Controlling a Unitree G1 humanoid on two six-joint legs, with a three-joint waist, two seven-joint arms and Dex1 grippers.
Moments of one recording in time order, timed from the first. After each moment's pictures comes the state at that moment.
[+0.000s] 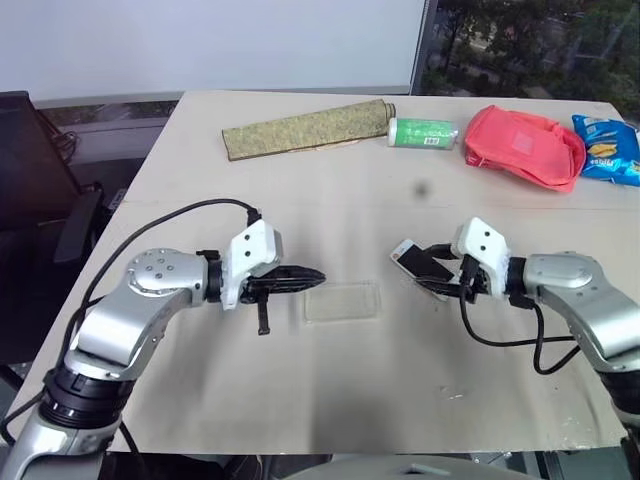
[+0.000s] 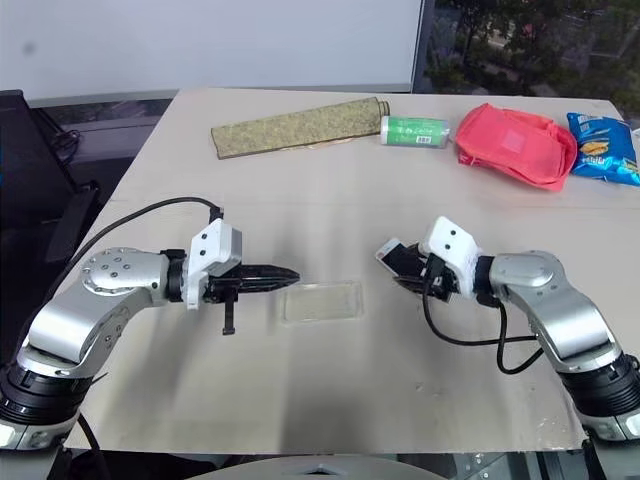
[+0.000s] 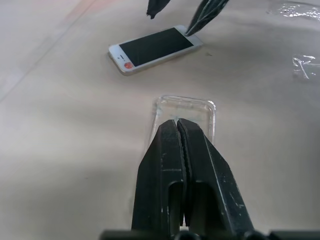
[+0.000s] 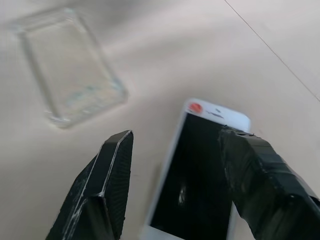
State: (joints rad) left arm -0.25 0.86 -0.04 -0.40 -0.47 0.52 -1.08; right arm -0.32 -0.72 0.15 -0.36 0.28 0.67 0.85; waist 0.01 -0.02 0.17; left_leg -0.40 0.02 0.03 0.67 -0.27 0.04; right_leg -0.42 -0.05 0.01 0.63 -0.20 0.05
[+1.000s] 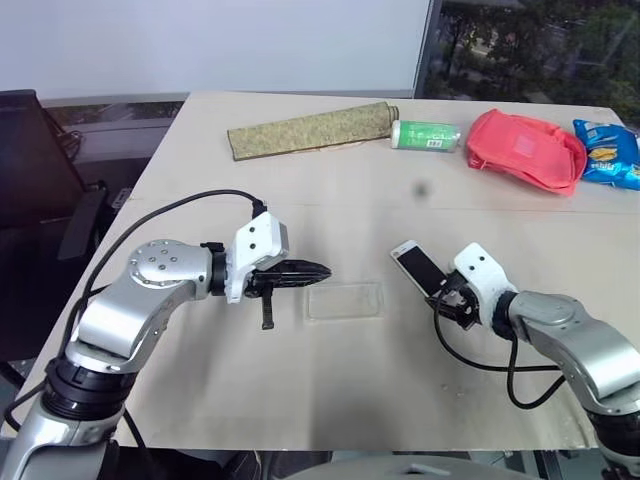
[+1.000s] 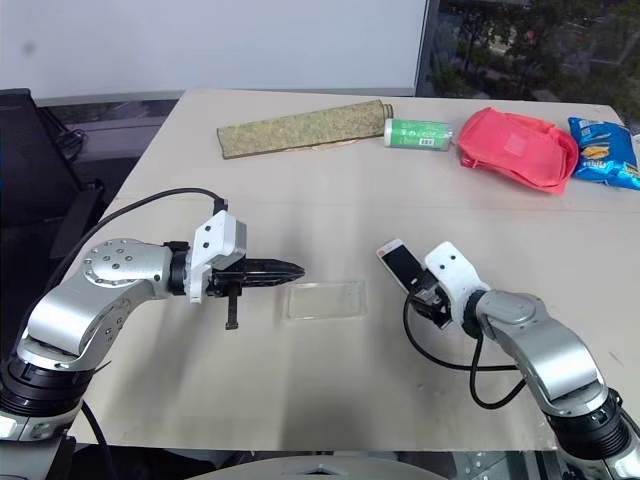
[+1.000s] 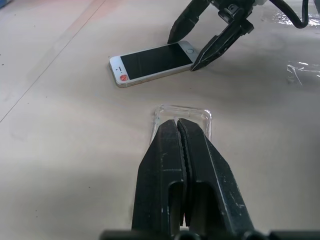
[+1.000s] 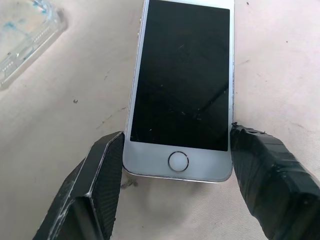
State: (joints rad) left arm -0.30 0.86 -0.05 -0.42 -0.49 0.56 -1.07; right arm -0.18 -0.58 0.14 -0.61 0.27 1.16 0.45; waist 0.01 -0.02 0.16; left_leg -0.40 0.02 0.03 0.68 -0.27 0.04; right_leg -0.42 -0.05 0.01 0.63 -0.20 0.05
